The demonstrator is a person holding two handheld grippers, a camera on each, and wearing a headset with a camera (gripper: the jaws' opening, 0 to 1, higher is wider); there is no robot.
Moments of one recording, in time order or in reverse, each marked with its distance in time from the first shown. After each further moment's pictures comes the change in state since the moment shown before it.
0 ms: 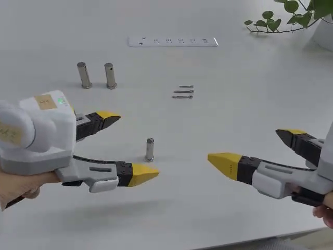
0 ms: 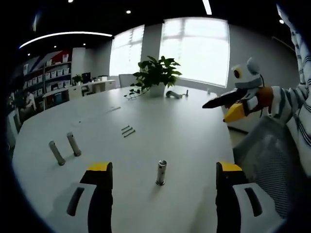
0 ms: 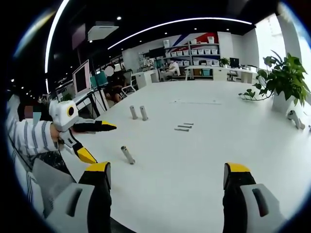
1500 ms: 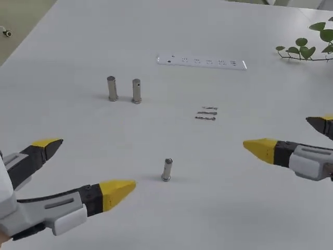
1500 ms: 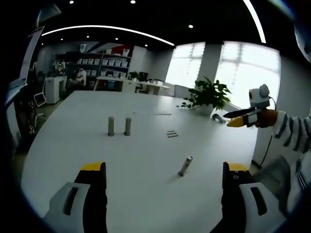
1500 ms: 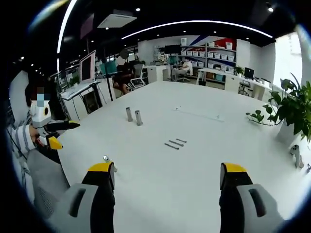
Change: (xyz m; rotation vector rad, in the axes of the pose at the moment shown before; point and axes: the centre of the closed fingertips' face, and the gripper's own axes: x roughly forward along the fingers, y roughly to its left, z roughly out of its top) left arm -0.083 0.021 -0.010 -0.315 -0.122 0.410; right arm 0.035 -0.042 0.055 -0.219 0.088 0.063
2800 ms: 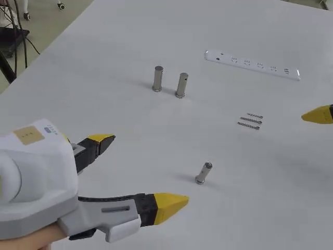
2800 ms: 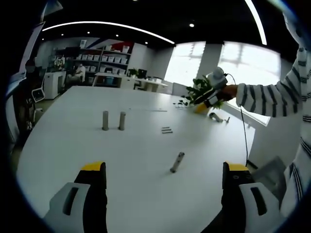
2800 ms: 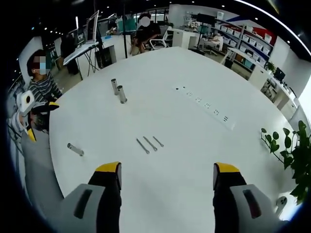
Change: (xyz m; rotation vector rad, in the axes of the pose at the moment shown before) left arm 0.001 -0.016 -0.012 -0.028 0.019 -0.019; right arm 0.099 -0.096 0.039 -0.228 0.315 0.135
